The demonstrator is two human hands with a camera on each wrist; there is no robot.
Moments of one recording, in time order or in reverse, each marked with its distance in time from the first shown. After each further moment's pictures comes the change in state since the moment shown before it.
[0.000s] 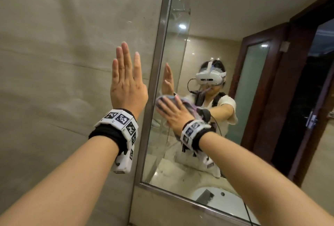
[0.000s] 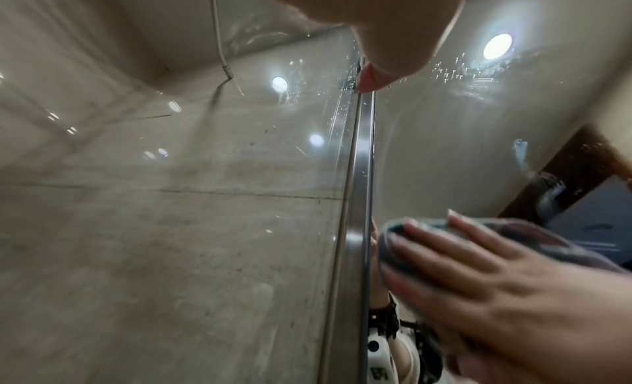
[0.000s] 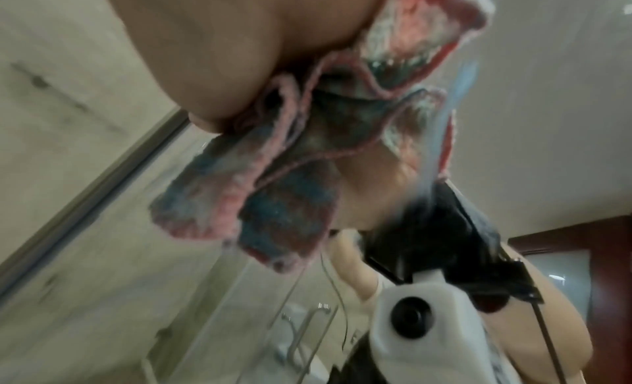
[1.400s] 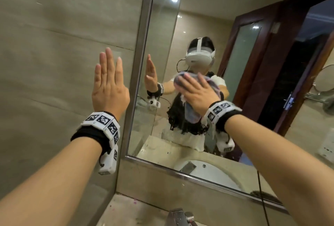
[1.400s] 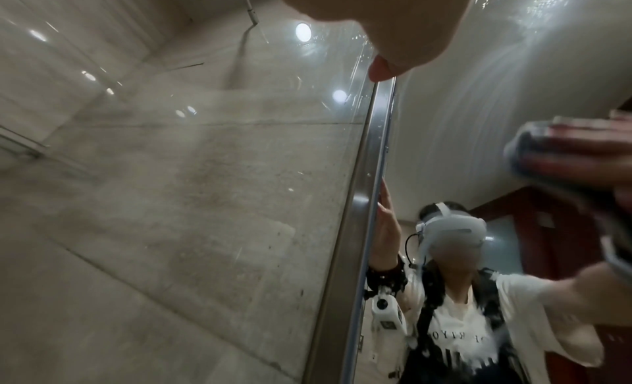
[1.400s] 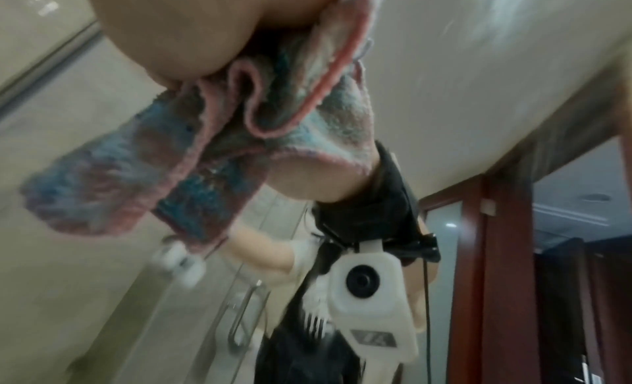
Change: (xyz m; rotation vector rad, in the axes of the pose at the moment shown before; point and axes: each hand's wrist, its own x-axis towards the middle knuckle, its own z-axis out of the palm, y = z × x) left_hand -0.074 -0.006 0.033 -0.066 -0.153 0.005; right_hand -0.081 0.064 0.045 0.092 0.182 0.051
